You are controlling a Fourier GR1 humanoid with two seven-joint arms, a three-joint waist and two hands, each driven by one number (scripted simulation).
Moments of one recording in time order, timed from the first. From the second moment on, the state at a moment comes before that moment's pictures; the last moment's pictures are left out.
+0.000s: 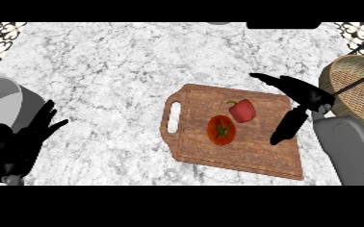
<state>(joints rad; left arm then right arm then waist) 0.05 0.40 0.08 -1.37 0.16 -0.02 0.09 -0.42 -0.38 0.10 -1.36 0.31 0.67 0.33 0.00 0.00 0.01</state>
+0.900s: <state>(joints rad) 0.05 0.35 0.14 -1.39 0.09 -0.07 0.12 -0.46 -0.23 0.12 -1.18 0.48 0.58 0.24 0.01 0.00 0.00</state>
